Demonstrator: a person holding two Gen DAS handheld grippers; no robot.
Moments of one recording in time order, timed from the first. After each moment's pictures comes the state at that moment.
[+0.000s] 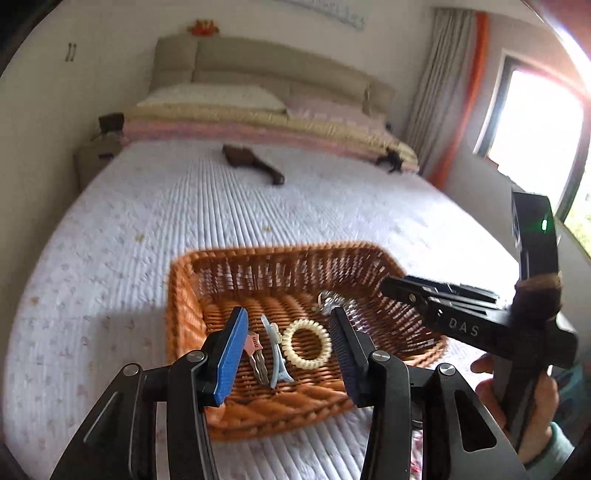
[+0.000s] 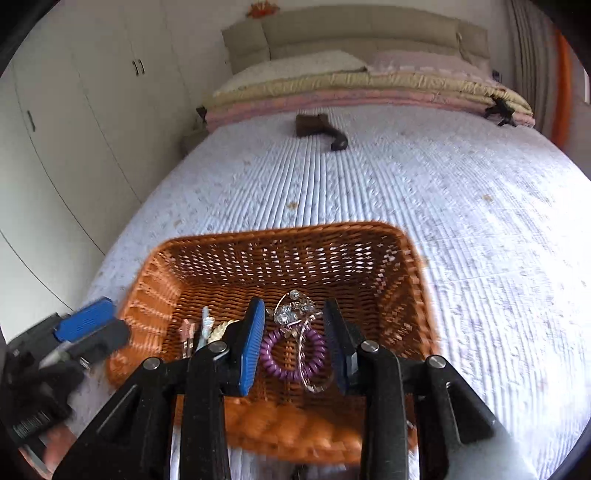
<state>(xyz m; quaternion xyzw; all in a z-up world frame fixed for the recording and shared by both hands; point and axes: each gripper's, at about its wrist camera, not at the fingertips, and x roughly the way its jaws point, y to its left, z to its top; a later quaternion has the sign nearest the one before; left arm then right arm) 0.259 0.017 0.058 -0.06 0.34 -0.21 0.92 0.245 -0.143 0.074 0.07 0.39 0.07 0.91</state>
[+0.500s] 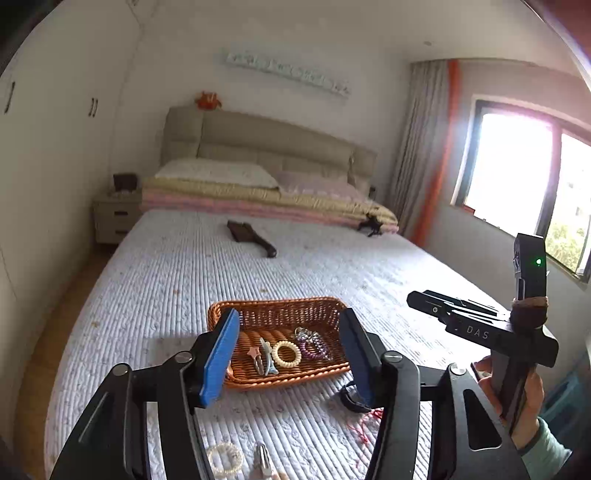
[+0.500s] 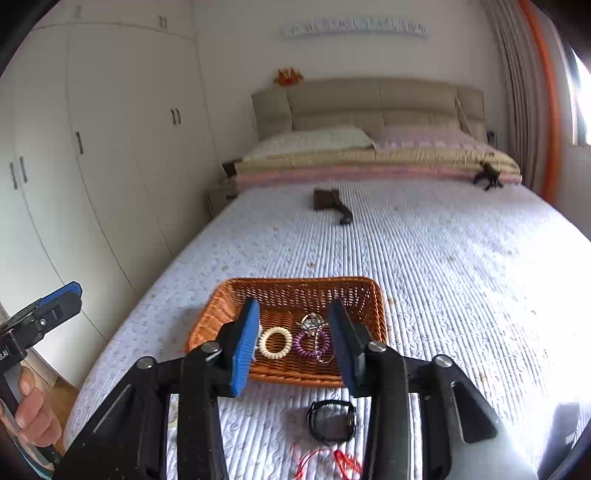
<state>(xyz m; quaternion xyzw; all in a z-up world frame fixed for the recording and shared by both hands) 0.105 0.079 0.155 -0.07 0.21 -0.21 0.95 0.097 -0.140 0.181 0.05 0.26 0.09 0.96</state>
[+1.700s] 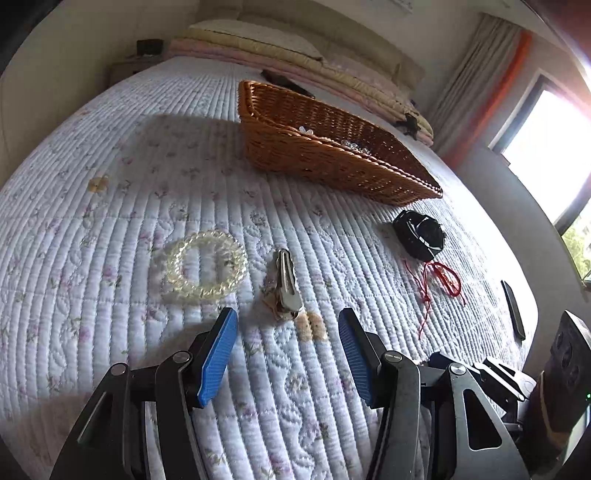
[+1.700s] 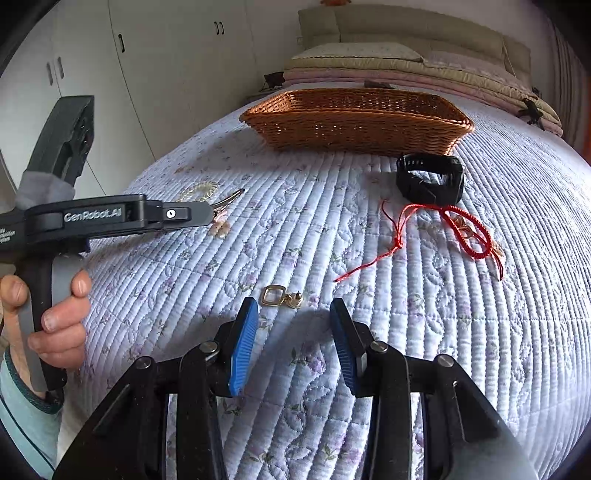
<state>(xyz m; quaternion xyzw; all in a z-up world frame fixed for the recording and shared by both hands) 0.109 0.065 -0.056 -0.12 0.44 -0.18 0.87 -0.005 -0.082 -0.024 0.00 0.41 0.17 0.90</state>
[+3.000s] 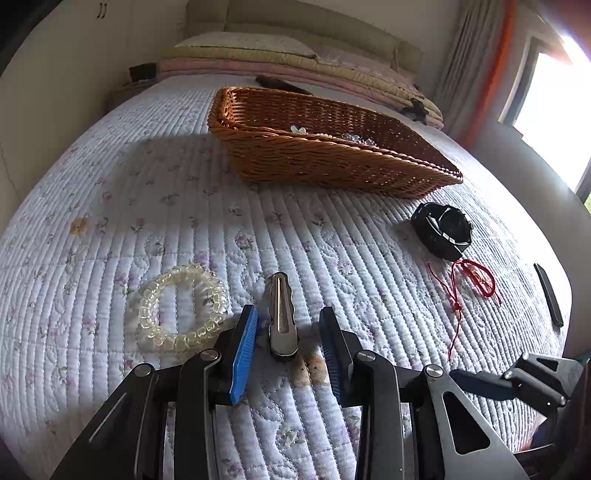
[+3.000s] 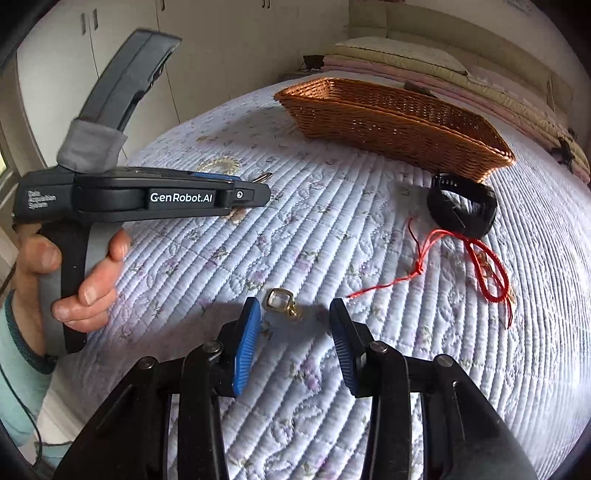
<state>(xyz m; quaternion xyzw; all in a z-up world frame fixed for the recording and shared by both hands) 0.127 0.036 -0.062 -0.05 0.43 -0.15 0.89 0.014 -0.061 -0.028 -0.09 0.43 0.21 0.87</state>
